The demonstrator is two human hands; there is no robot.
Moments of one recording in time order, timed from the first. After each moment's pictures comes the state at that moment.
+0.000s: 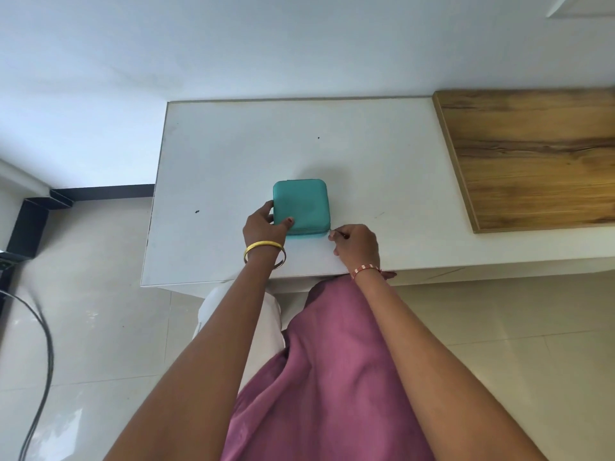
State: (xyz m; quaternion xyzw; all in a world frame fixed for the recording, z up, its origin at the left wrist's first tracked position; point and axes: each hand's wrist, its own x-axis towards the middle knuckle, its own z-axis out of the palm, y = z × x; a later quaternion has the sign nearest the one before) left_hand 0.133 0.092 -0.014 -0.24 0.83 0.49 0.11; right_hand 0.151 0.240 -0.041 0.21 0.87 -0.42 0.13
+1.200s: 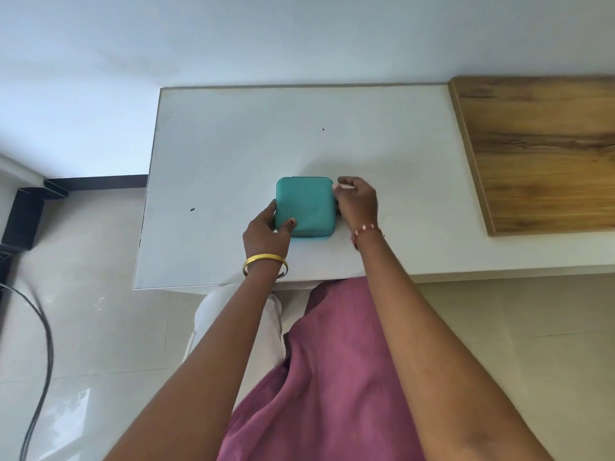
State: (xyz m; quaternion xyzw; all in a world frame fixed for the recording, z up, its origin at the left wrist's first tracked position) left_hand 0.135 0.095 -0.028 -0.23 0.84 0.49 0.09; right_hand 0.082 0.231 -0.039 0.27 0.77 -0.58 0.04
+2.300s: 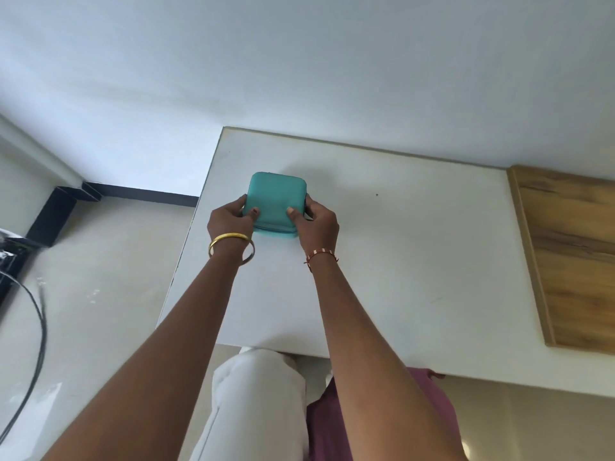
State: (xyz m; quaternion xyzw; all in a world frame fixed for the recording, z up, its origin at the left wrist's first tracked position) left_hand 0.029 -0.031 -0.047 -0.37 0.71 0.59 0.00; right_hand 0.018 0.097 -0.041 0.12 0.80 -0.58 0.06
